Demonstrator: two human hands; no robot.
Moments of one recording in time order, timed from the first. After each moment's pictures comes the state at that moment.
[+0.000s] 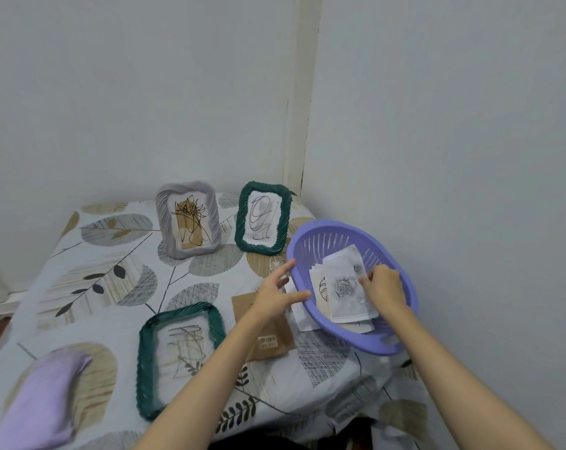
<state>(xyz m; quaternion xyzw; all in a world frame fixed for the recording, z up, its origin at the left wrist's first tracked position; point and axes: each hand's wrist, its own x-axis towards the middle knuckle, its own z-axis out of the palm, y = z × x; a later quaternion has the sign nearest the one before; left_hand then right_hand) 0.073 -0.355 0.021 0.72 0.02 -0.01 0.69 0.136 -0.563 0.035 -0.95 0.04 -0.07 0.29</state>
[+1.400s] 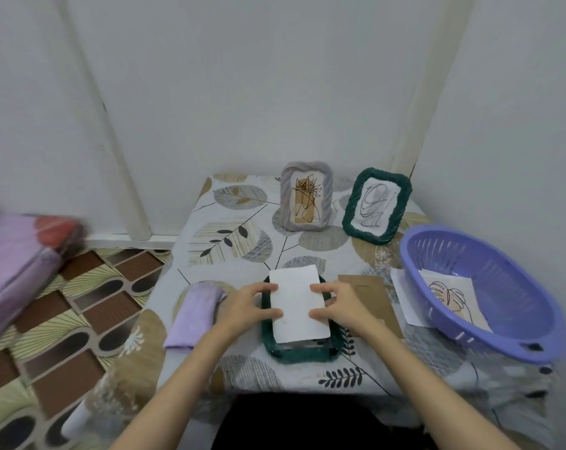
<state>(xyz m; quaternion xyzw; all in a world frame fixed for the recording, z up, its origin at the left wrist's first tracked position) -0.083 -0.171 -0.008 0.85 0.18 0.07 0.49 0.022 -0.351 0.012 -0.84 -0.25 0.23 0.43</state>
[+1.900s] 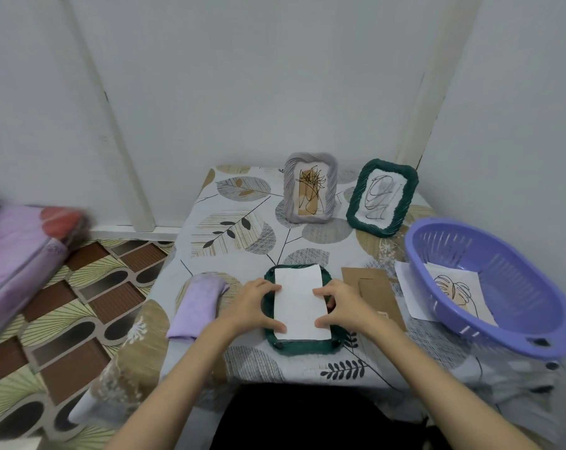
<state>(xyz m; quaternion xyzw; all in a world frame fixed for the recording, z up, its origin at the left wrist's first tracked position) -0.083 -0.169 -0.018 0.94 0.11 0.00 0.32 0.025 -0.354 0.005 -0.88 -0.36 0.20 0.25</state>
